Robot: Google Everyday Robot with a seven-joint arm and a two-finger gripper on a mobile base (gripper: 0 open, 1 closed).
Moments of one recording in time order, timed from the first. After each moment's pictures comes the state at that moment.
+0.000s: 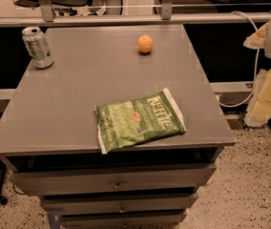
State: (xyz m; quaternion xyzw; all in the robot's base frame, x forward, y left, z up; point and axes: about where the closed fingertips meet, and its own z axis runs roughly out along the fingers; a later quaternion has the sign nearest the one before) arm 0.438 -0.217 0.976 -0.60 0.78 -0.03 0.16
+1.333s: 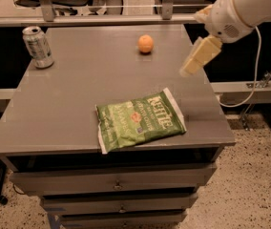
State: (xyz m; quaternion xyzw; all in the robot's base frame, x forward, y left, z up) arm 0.601 -0.145 0.959 -0.59 0.73 0.05 0.35
